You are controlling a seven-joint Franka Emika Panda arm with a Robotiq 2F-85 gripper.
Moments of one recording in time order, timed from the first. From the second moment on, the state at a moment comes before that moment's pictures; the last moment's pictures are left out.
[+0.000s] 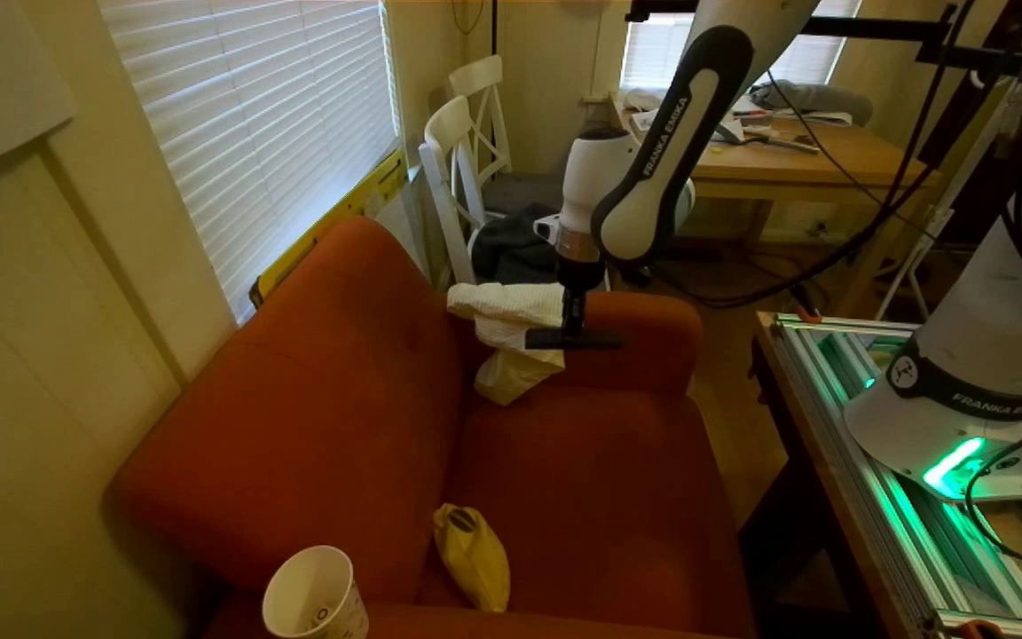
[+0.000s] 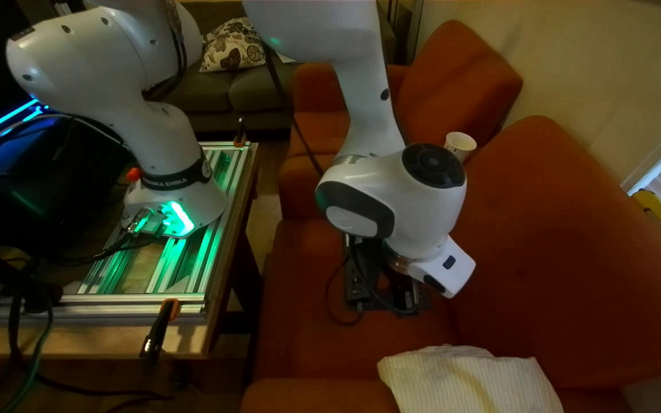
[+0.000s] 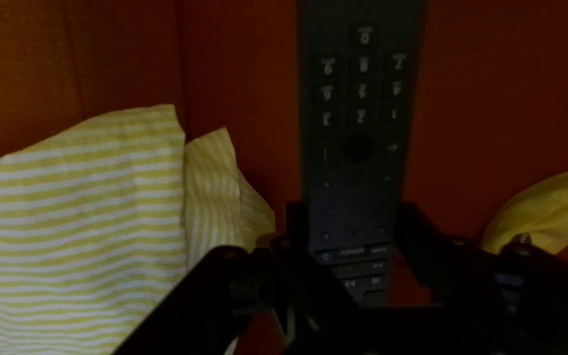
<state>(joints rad) -0.63 0.49 0.14 -2.42 -0.11 2.94 -0.42</state>
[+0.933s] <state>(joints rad) -0.59 0.82 0.15 -2.31 -0.11 3.14 -0.38</state>
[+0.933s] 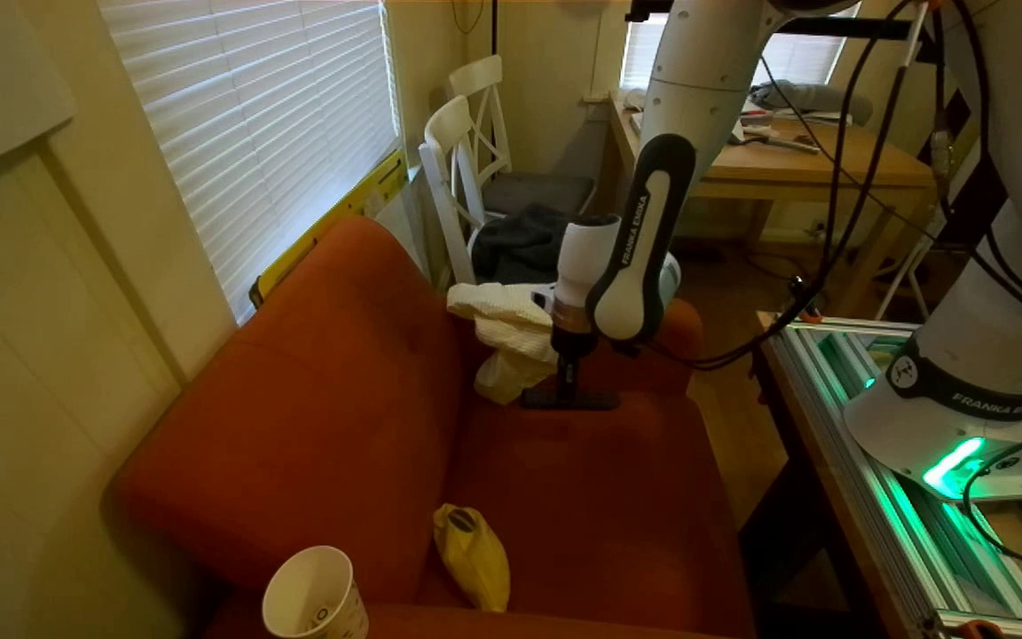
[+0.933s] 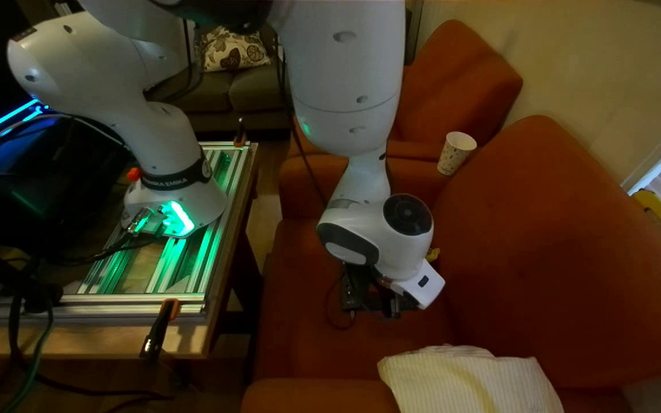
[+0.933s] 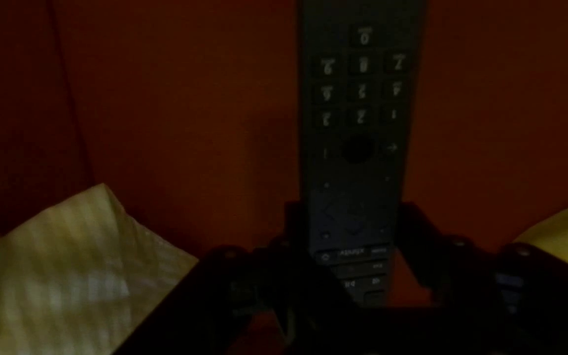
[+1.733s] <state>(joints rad) -0.57 1.06 0.15 -2.10 -0.11 3.18 -0.33</state>
